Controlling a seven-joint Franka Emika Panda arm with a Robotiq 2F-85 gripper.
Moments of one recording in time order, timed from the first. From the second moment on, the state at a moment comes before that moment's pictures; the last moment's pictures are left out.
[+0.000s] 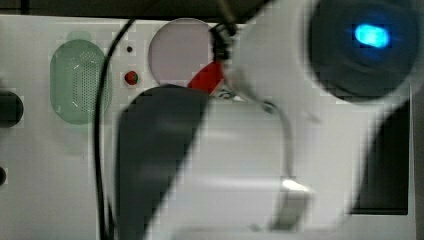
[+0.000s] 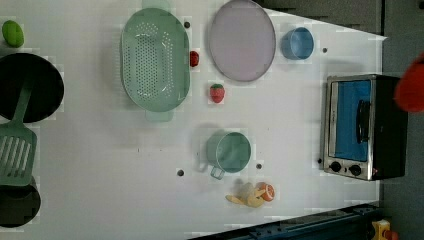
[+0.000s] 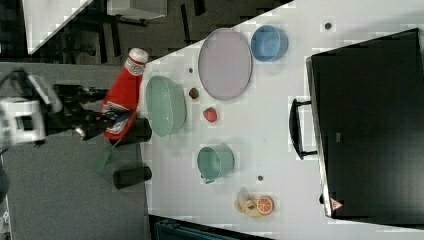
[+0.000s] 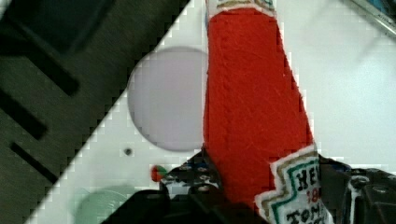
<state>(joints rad) 0.19 0.02 -0.25 -1.59 0.11 0.16 0.05</state>
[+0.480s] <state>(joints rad) 0.11 0.09 -0.15 -1.98 0.03 0.35 0.05</state>
